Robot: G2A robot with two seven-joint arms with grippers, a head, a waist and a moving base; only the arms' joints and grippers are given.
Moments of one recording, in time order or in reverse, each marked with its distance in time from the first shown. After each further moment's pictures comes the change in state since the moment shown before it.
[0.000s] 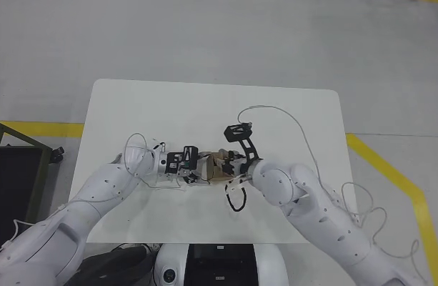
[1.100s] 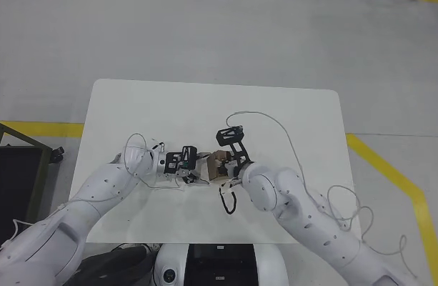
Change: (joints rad) left arm -0.004 0.001 0.007 0.015 0.004 -0.003 0.023; right arm 0.014 -0.044 -0.074 0.019 -0.187 0.052 0.032
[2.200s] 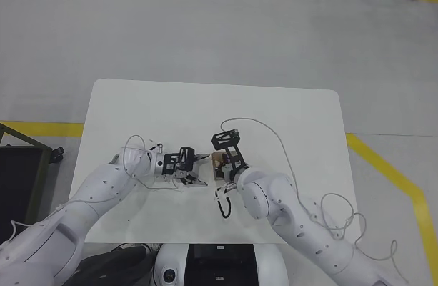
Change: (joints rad) left arm 0.006 0.009 0.003 0.003 0.015 0.004 0.033; right arm -0.049 -0.038 0.002 -0.010 -0.118 -0.005 -0.002
